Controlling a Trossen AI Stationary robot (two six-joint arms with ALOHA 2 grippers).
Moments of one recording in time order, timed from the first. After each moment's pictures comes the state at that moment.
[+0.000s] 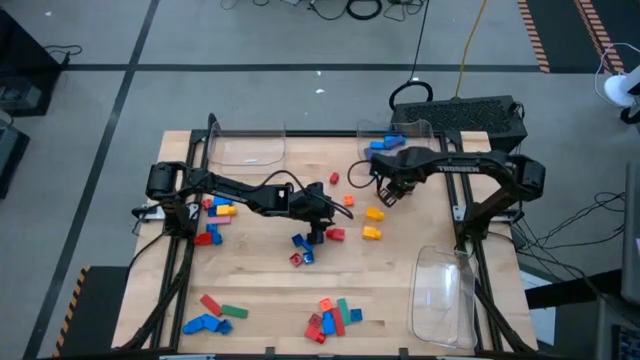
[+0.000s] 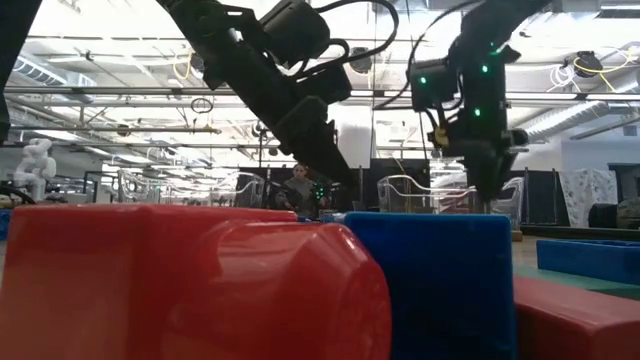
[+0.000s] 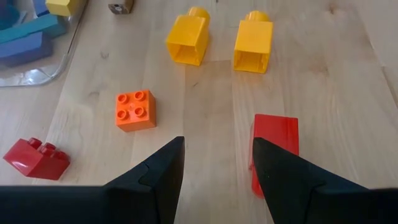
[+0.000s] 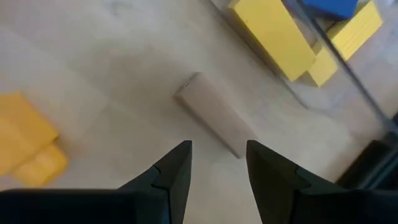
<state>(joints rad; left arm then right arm) 0.04 1.83 1.08 0.00 -0.04 0.11 -0.38 1.54 0.98 -1.00 0.24 0.51</state>
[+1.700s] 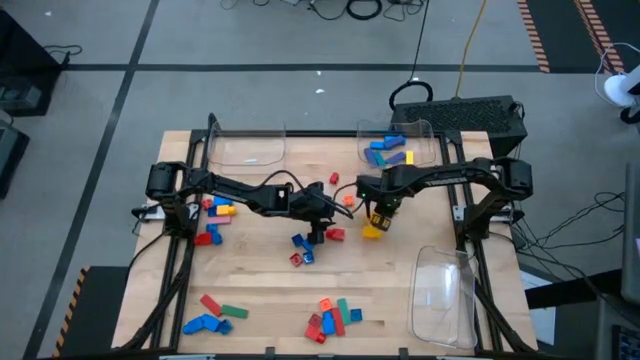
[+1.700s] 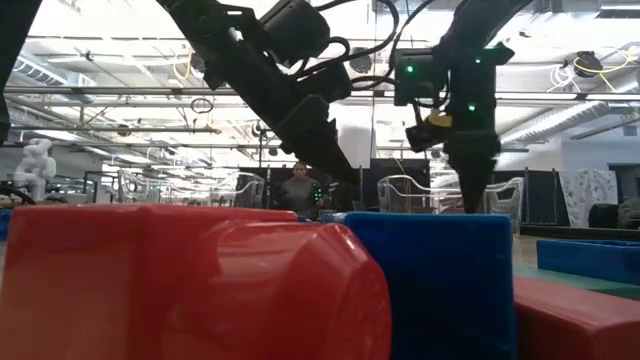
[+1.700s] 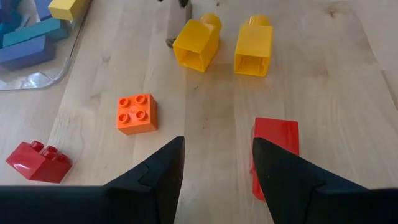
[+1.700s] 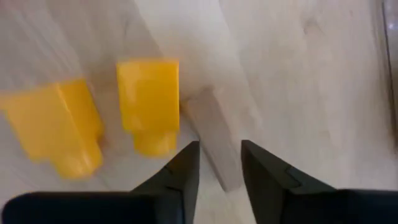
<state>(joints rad) 0.04 1.83 1.08 0.01 -0.04 0.11 -0.18 1.64 1.02 -0.91 0.10 0.23</state>
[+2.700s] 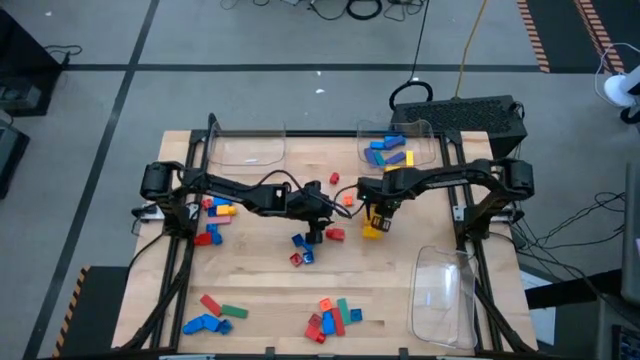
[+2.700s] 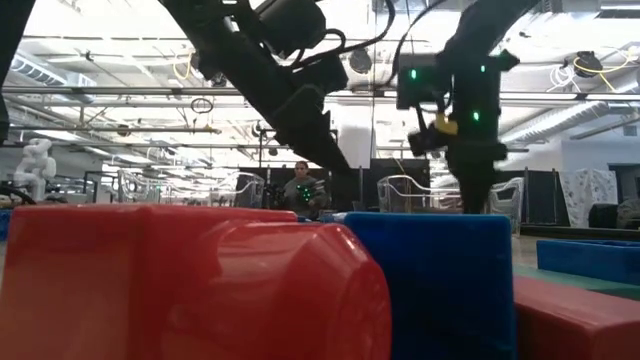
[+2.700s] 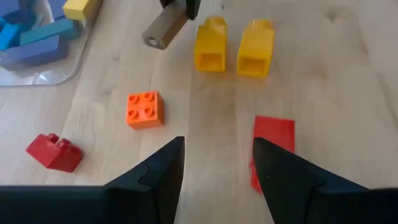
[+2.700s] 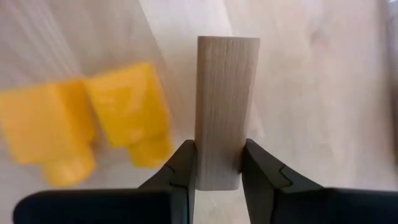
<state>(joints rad) 0.02 1.79 1.08 -0.04 -0.07 0.08 -0.17 1.62 0.98 -0.83 0.11 0.22</state>
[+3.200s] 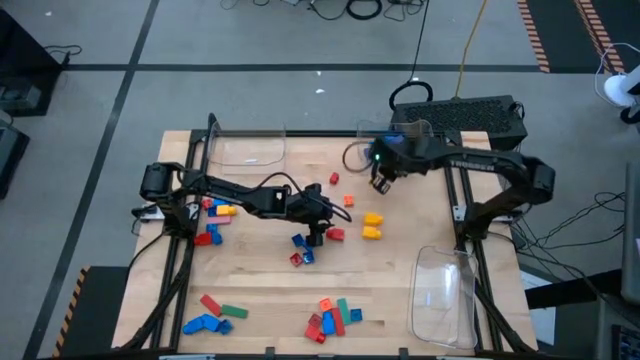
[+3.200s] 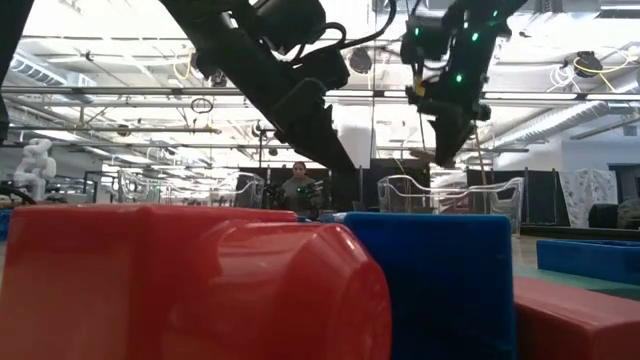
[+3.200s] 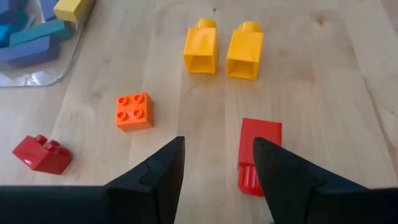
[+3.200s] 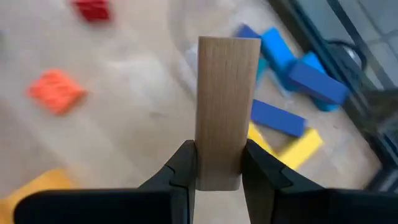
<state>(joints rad) 0.00 1.79 1.08 -0.03 -0.07 0.07 -0.39 1.47 1.11 -0.89 0.31 0.27</state>
